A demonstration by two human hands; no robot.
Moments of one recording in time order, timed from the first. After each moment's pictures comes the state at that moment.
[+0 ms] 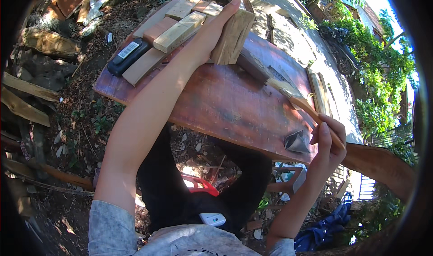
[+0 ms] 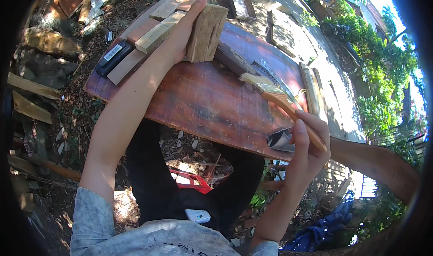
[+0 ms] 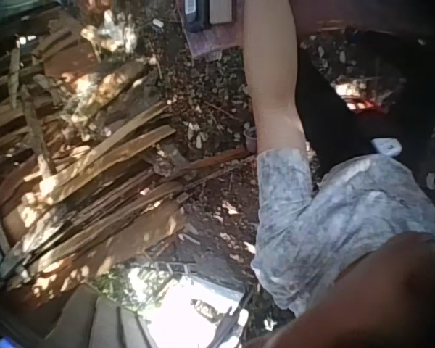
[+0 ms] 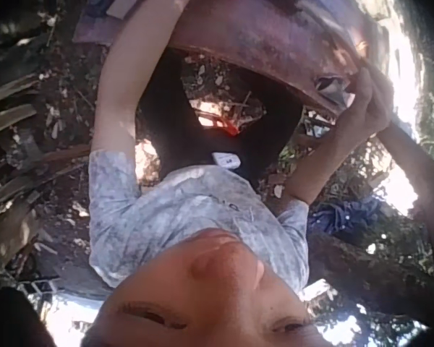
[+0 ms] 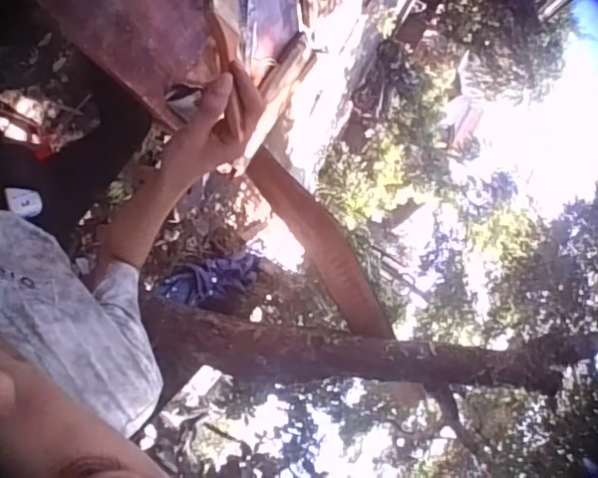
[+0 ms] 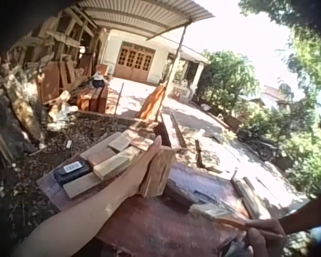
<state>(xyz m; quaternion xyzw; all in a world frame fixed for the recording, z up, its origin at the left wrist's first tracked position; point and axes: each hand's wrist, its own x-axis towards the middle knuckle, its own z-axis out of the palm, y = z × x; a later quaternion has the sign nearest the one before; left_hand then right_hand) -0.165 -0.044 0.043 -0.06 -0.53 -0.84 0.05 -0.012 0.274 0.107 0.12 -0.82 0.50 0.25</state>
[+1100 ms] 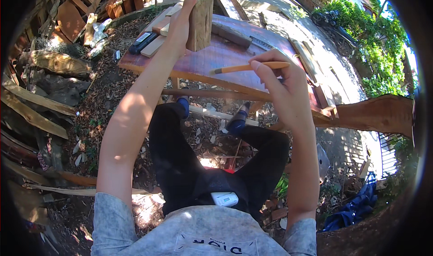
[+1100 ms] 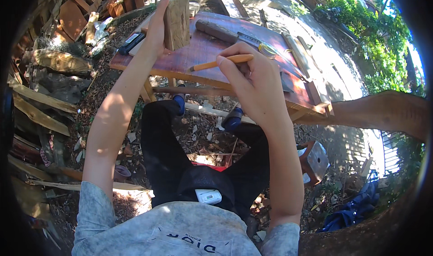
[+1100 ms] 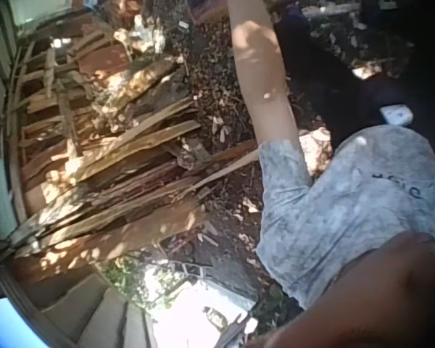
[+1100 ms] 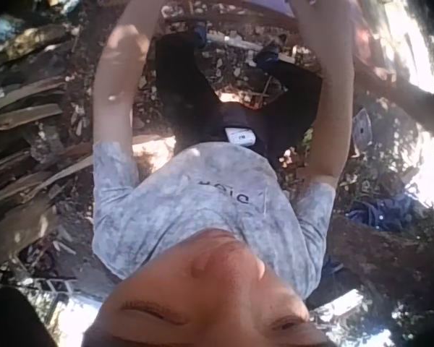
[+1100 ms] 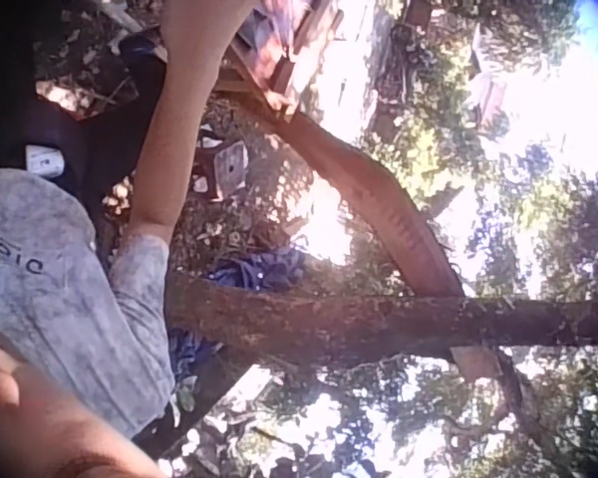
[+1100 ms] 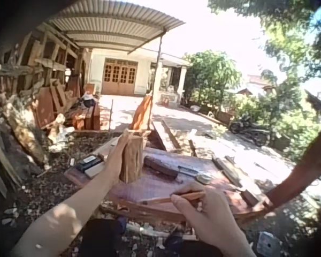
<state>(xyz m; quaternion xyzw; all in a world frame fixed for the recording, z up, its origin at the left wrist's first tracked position) -0.060 -0.047 0.068 -0.08 -0.60 -0.77 0.18 0.067 0.243 0.130 0.29 -0.82 0.49 0.10</state>
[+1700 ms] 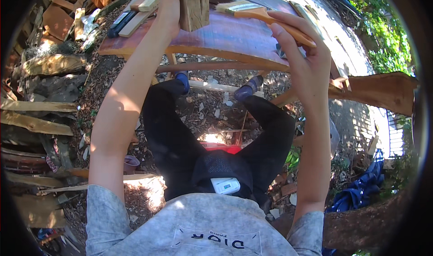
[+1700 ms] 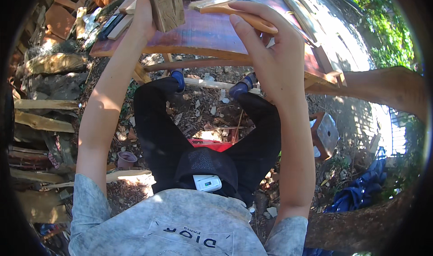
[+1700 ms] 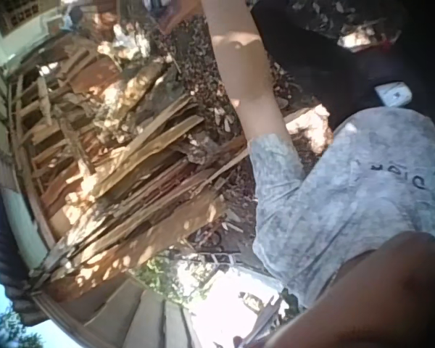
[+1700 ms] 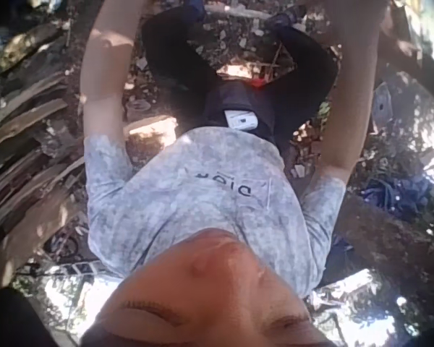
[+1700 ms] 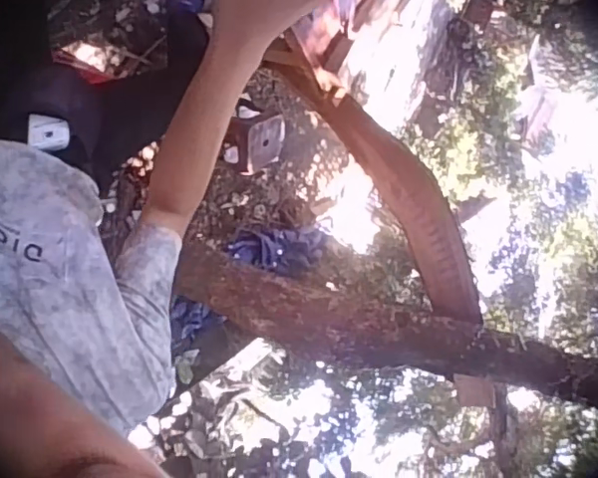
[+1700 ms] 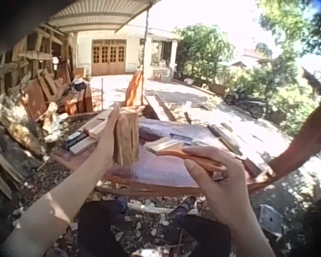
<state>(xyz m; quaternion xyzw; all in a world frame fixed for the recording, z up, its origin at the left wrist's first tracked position) -0.037 -0.003 0.063 -0.08 -0.48 -0.87 0.02 0.050 0.277 0.094 0.26 -0.79 0.51 0.22</state>
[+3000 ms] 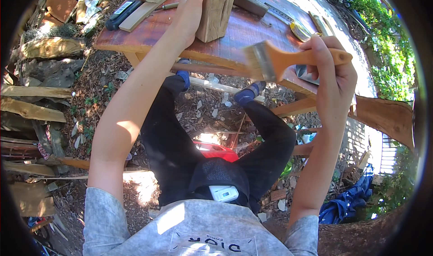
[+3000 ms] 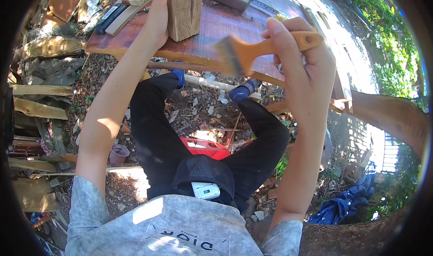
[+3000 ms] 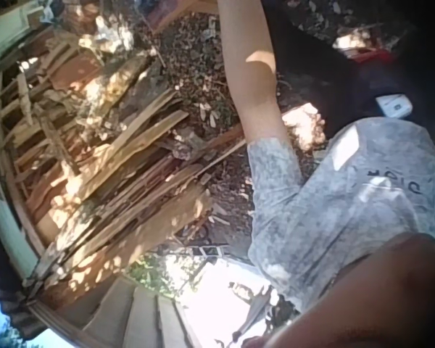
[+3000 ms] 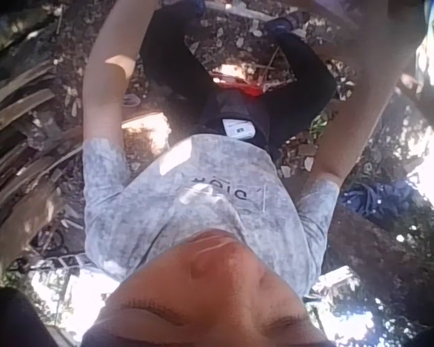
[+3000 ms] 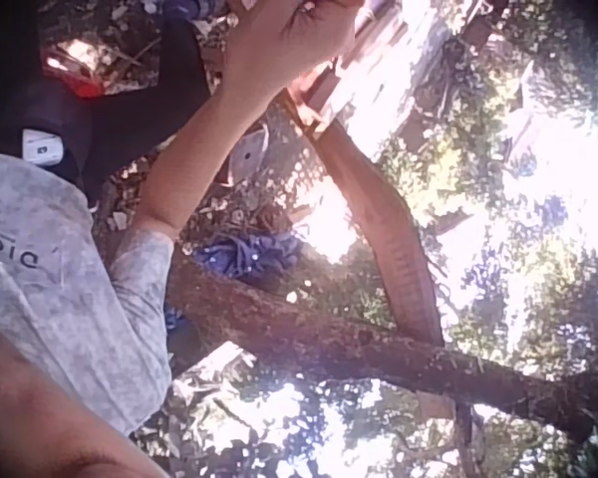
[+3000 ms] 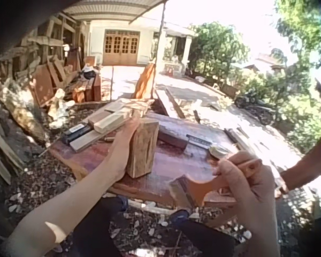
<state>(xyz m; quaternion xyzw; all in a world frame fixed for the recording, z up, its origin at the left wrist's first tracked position) -0.061 -0.011 0.011 -0.05 -0.57 -0.81 0.10 0.025 0.272 0.100 0.24 -0.80 0.53 0.16</state>
